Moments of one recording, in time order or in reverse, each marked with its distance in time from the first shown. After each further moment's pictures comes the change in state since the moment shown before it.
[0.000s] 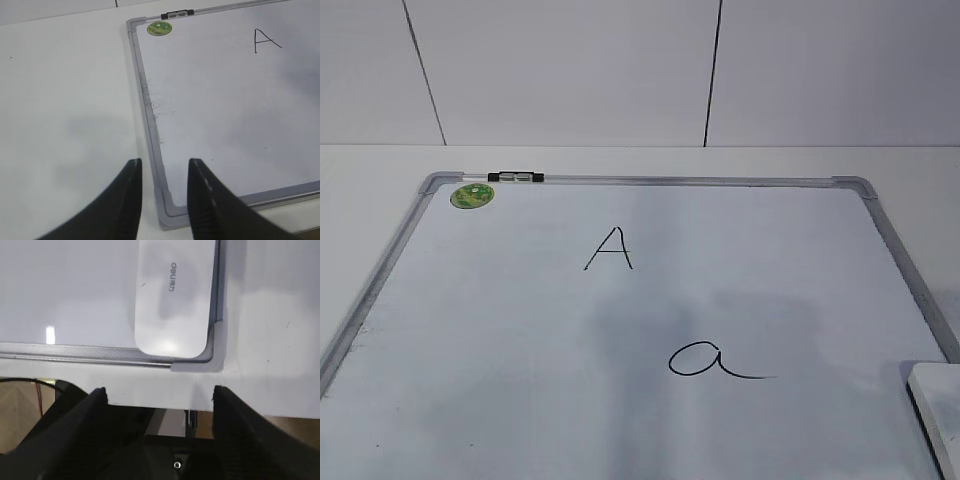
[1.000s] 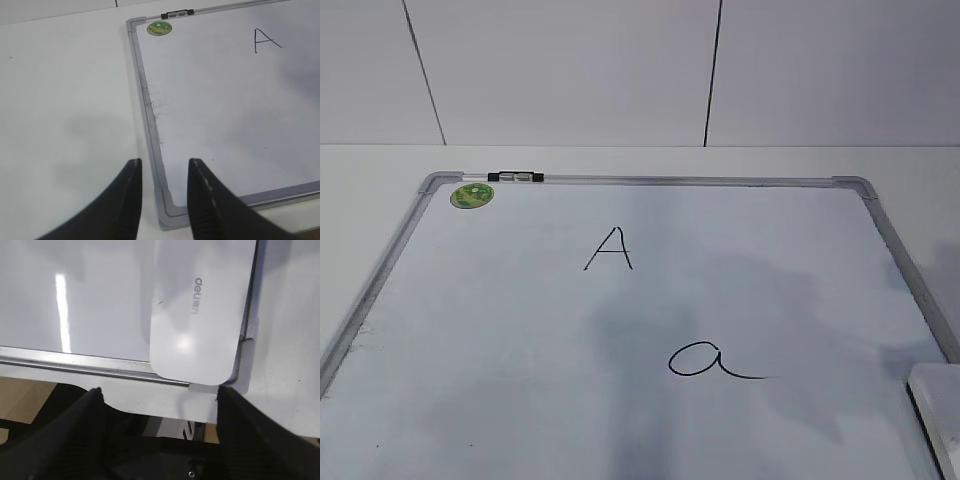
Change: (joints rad) left arm 0.000 0.000 0.000 0.000 0.000 0.000; right arm 0.000 0.352 -0.090 0.064 -0.058 -0.056
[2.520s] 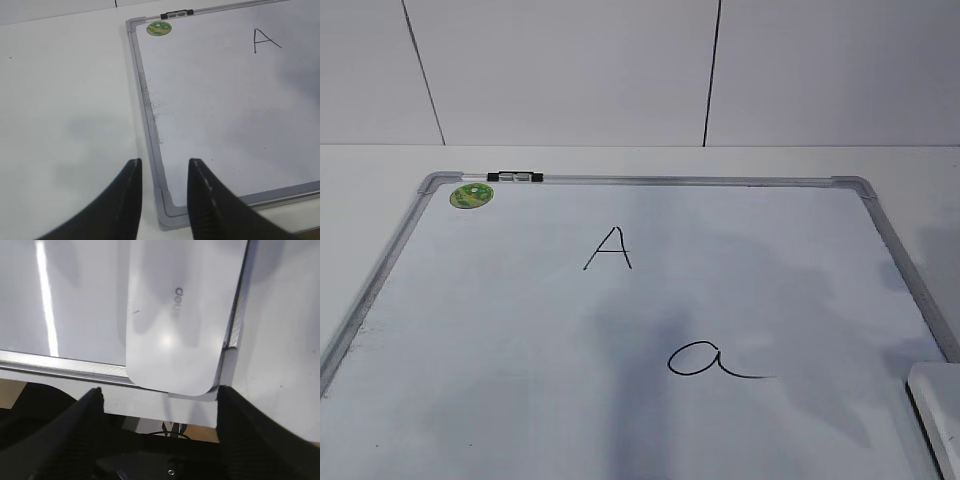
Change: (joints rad) left arm 0.000 0.000 0.000 0.000 0.000 0.000; right arm 0.000 0.170 -0.048 -0.042 -0.003 -0.031
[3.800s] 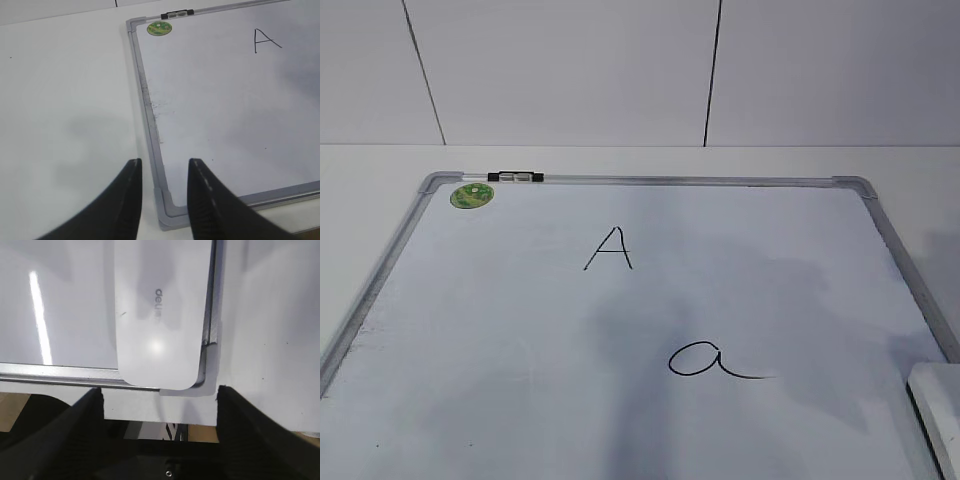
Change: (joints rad) left arm 0.000 0.000 0.000 0.000 0.000 0.000; right arm 0.000 -0.098 0.000 -0.051 0.008 0.089
